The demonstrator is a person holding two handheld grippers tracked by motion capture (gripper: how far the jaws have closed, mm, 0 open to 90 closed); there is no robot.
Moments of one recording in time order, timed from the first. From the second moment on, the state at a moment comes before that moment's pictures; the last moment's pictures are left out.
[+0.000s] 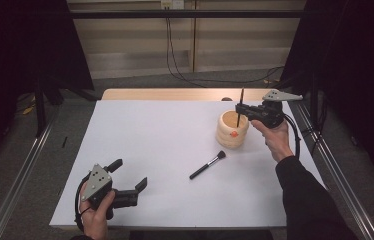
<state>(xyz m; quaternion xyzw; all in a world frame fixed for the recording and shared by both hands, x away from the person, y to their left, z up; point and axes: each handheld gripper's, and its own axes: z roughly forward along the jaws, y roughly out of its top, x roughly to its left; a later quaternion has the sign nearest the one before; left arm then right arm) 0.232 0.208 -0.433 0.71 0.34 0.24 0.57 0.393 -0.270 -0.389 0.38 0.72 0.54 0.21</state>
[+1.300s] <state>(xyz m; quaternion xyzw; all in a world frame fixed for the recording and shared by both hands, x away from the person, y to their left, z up) 0.233 0.210 -0.434 0.71 0.34 0.24 0.57 0.391 -0.270 -0.418 0.40 0.73 0.52 0.19</state>
